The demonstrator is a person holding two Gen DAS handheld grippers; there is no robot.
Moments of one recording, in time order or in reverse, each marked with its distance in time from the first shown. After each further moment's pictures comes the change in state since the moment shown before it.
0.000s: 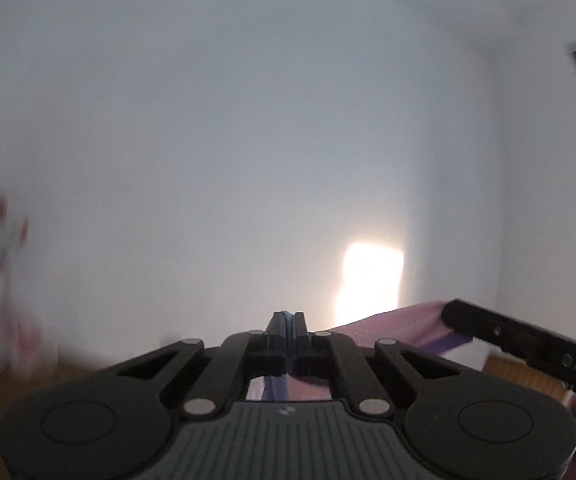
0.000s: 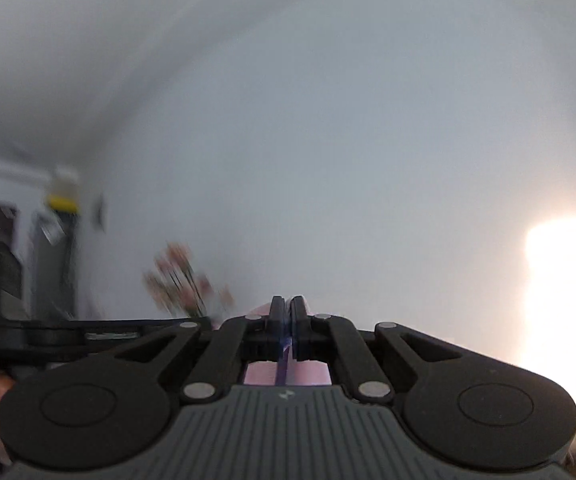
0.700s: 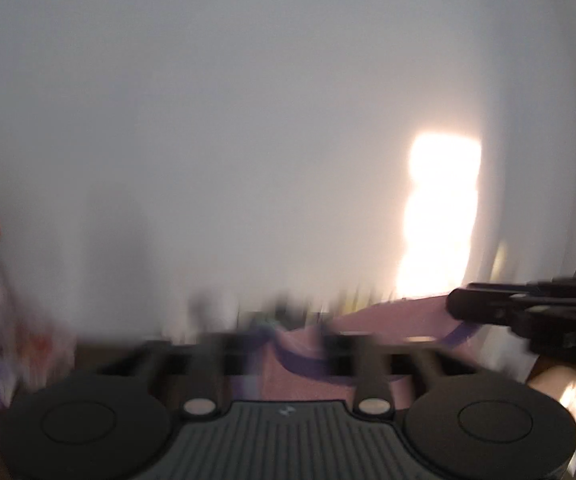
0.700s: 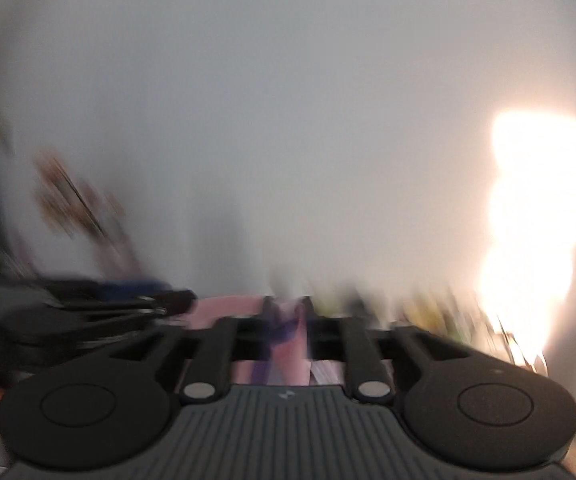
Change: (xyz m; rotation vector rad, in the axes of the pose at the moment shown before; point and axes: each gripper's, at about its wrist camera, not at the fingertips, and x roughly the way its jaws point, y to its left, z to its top) left arm 0.277 0.029 -0.064 0.132 0.570 0.191; right arm 0.221 -0.164 -0.037 0.131 0.597 -0.297
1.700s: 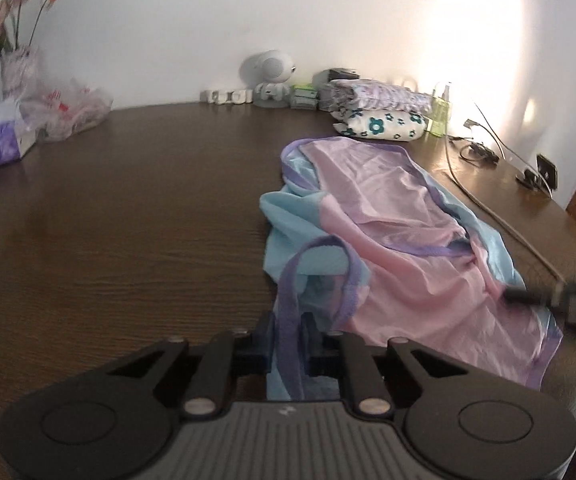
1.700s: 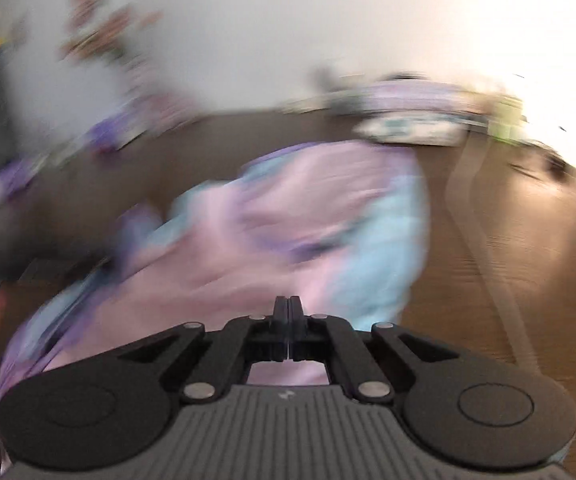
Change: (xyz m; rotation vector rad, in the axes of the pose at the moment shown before) left arm -0.041 0.067 -0.276 -0.100 0.249 0.006; right arm -0.001 0.031 -0.280 0.032 0.207 0.077
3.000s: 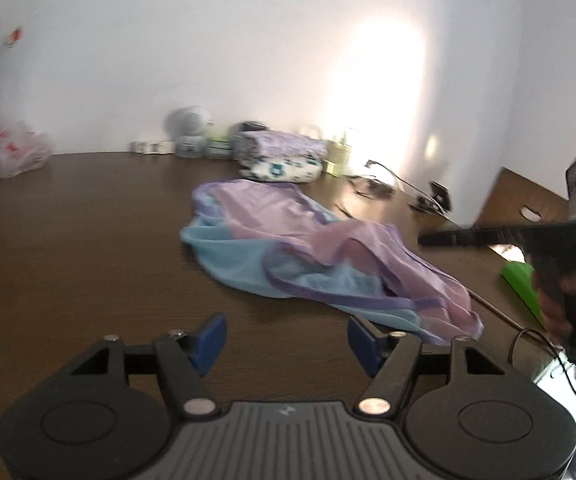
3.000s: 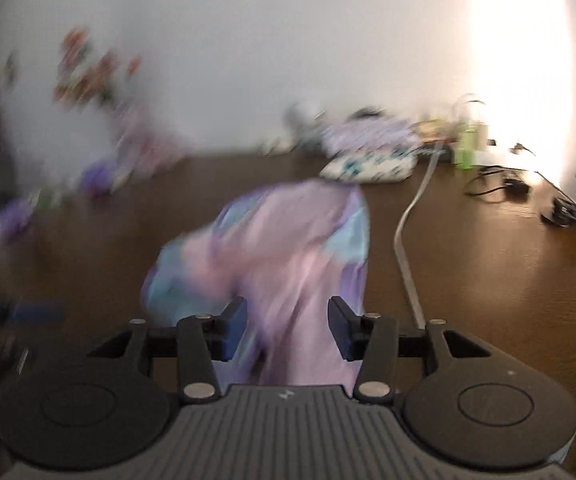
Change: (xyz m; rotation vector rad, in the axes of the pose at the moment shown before) left arm -0.073 -0.013 -0.041 0.072 -0.167 -0.280; right arm -0.055 -0.009 -0.003 -0.089 -0.036 0.053
